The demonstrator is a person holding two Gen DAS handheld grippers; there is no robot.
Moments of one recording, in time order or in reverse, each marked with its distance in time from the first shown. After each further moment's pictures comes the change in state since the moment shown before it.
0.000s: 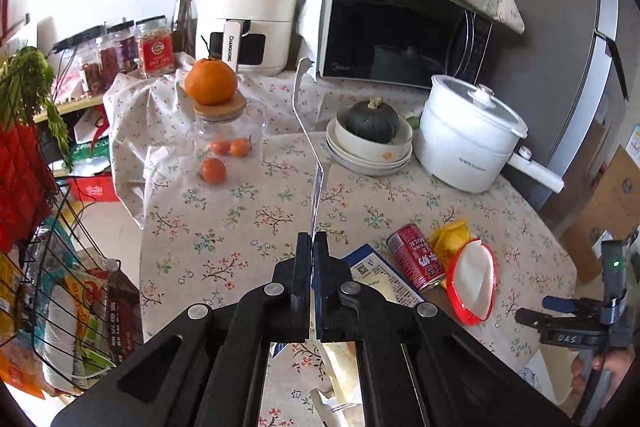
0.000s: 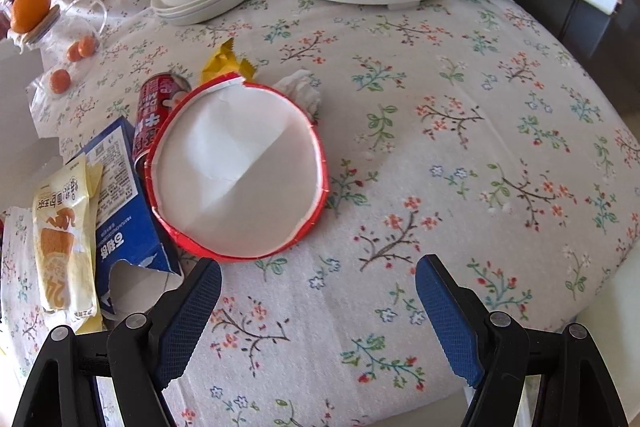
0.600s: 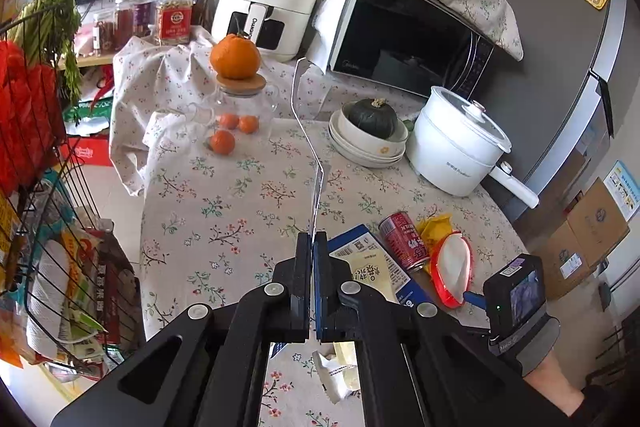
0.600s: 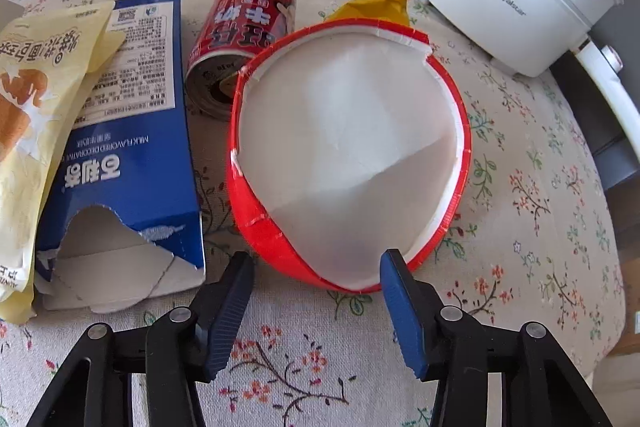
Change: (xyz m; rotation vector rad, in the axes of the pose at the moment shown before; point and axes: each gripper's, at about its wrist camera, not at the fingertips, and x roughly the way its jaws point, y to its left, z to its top) left arm -0.027 0.042 -0.020 -0.116 0.037 -0.092; right arm 0.068 0.086 -0.017 -0.433 -0.017 -0.239
